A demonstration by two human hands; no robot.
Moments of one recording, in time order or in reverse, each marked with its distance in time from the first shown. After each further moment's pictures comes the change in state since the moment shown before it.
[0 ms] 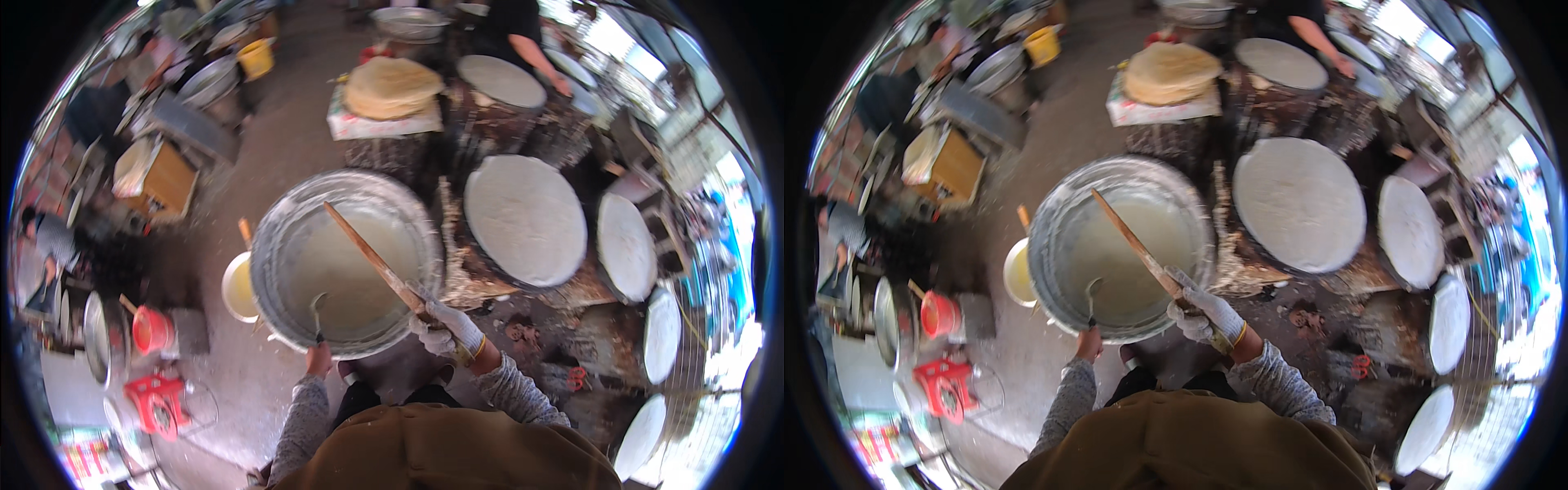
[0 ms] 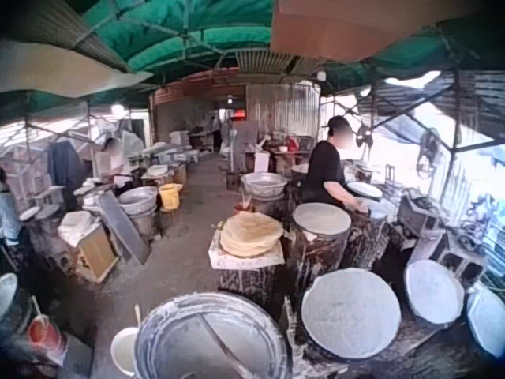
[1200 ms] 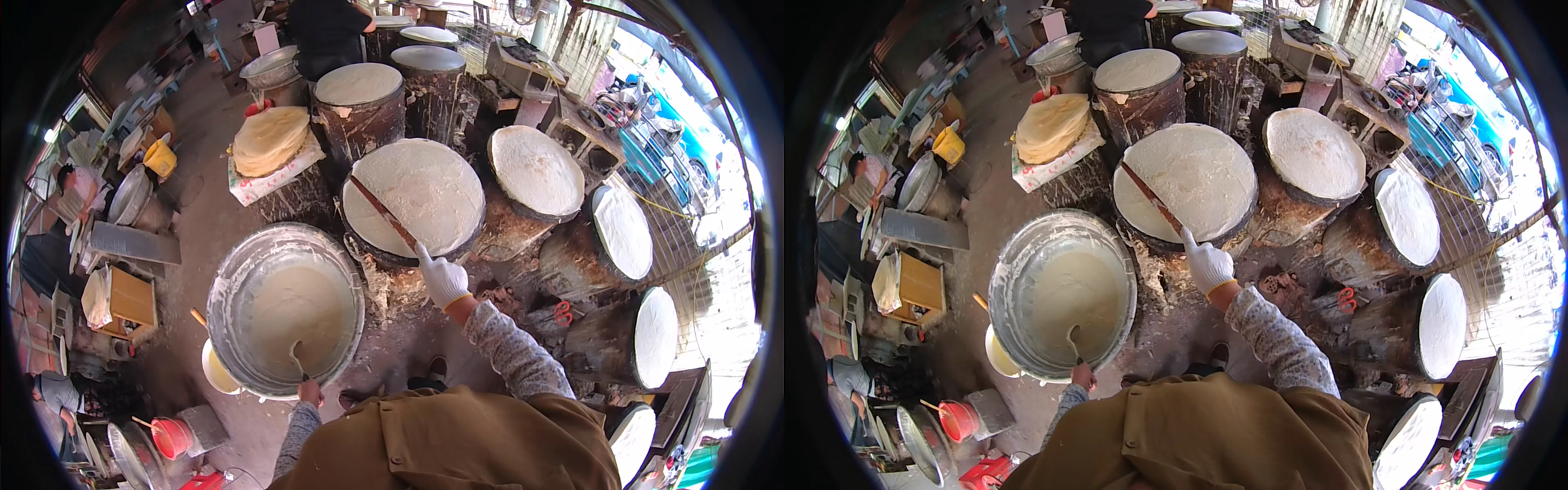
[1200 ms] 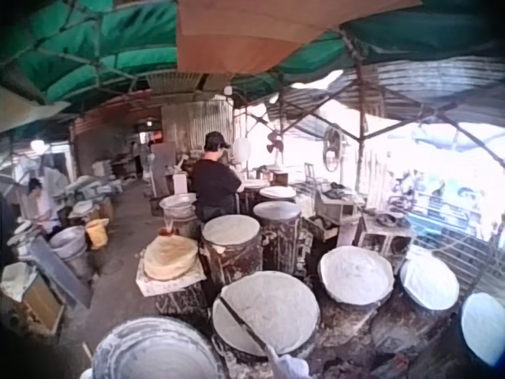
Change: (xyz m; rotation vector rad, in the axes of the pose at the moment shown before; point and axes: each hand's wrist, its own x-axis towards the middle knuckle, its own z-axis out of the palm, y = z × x) left_hand 0.009 0.000 0.038 0.126 -0.382 0.108; right_hand -0.108 -0.077 -0.085 -2.187 1.372 -0.058
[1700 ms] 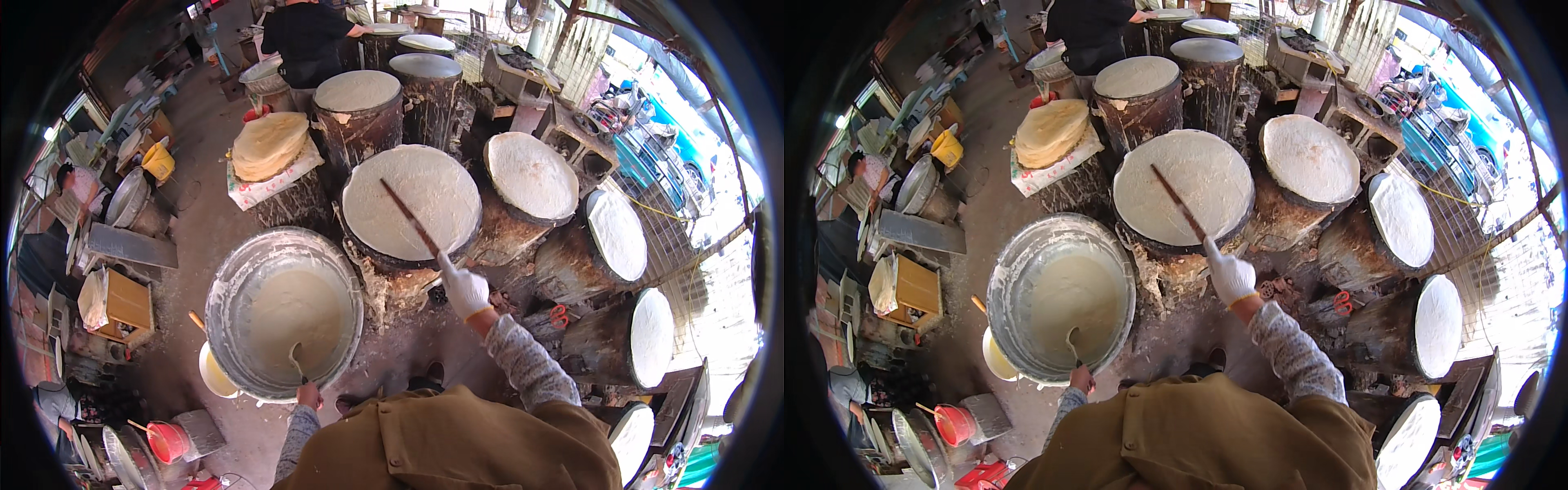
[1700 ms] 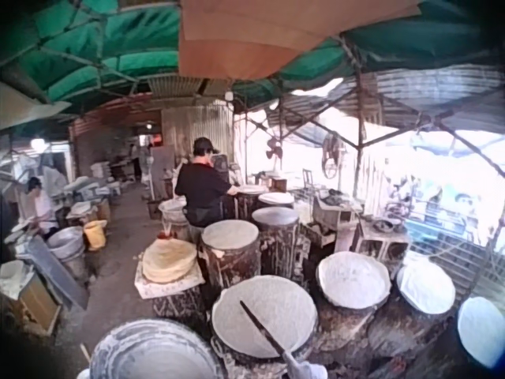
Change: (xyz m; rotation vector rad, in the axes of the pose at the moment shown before) left_hand -0.021 0.023 0.002 -0.171 0.050 -0.145; right_hand -0.032 0.033 0.000 0.086 0.055 0.065
